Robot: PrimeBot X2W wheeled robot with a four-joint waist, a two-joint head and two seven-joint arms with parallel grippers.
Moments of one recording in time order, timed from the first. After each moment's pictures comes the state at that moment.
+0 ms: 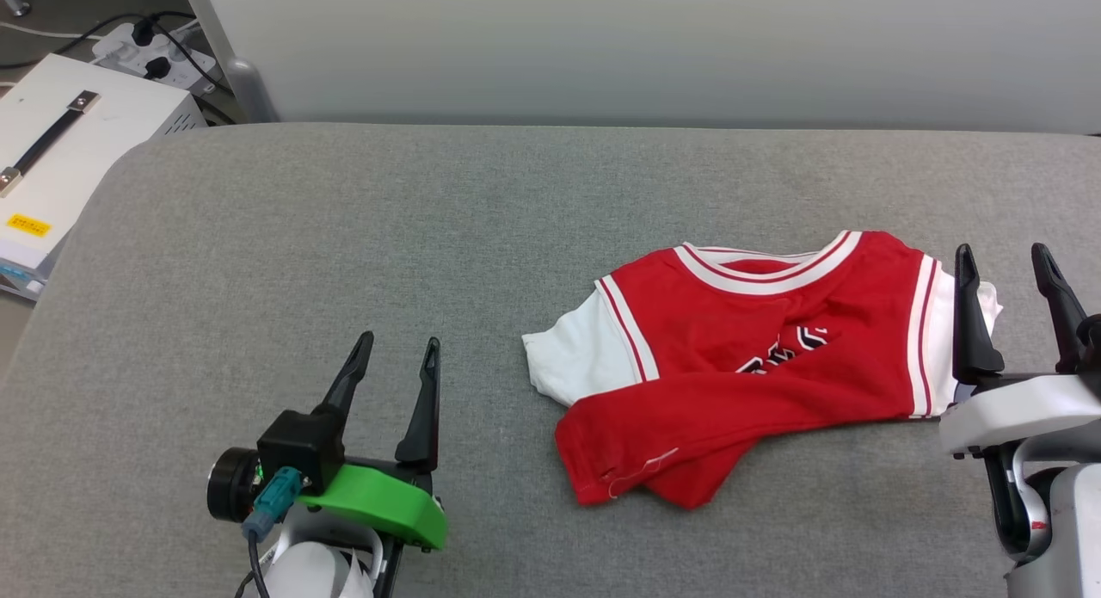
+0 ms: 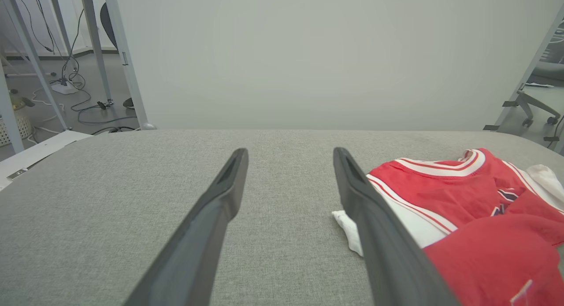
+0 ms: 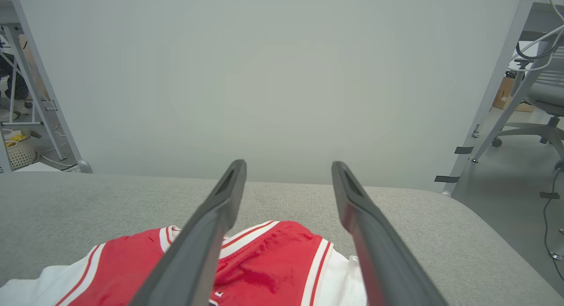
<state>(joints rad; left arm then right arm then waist) -0.10 0.07 -0.13 0.15 -0.17 -0.13 -0.26 -0.20 -0.11 -0.17 0.10 0.08 0.13 -0.18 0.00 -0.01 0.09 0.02</state>
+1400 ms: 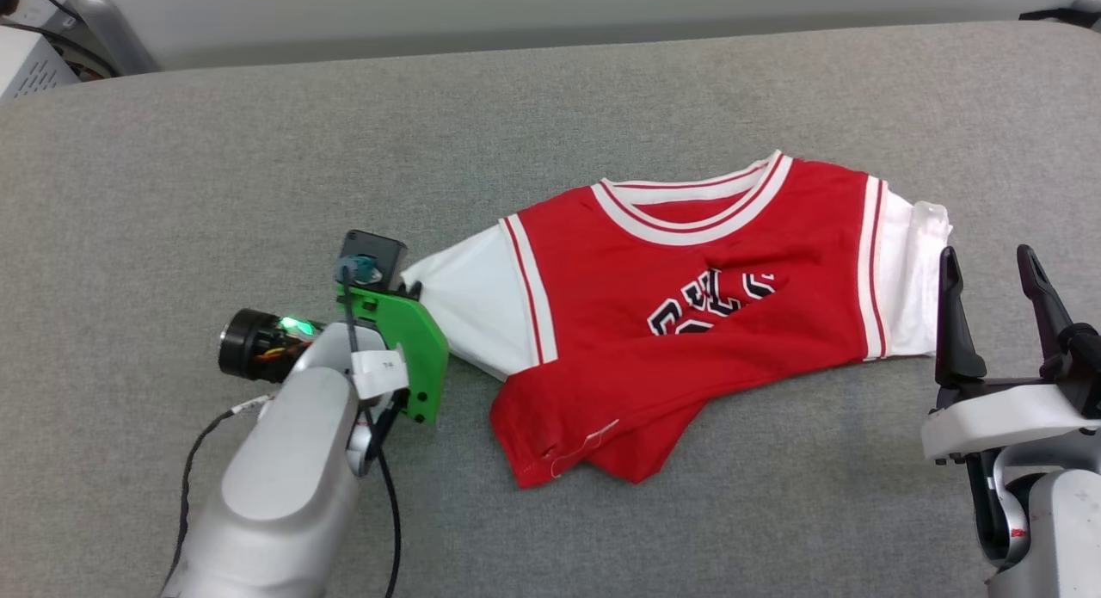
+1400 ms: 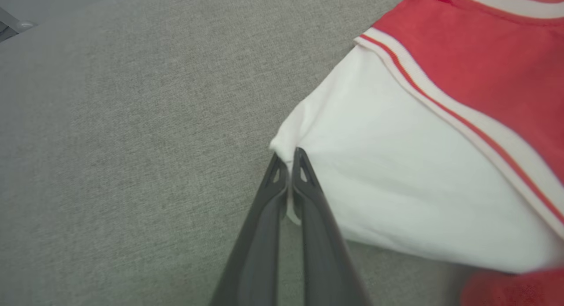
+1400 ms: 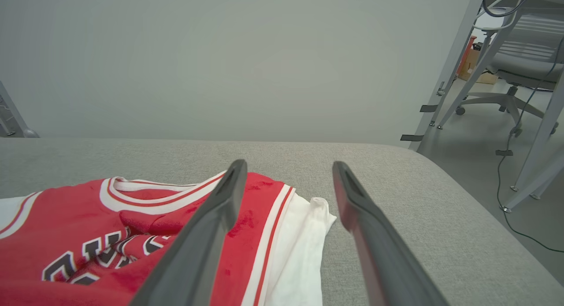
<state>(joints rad) -0.57 0.18 -0.36 0.58 -0.24 -0.03 0.26 -0.18 -0.06 -0.16 0.07 0.03 0.13 -0.21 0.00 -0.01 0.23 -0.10</state>
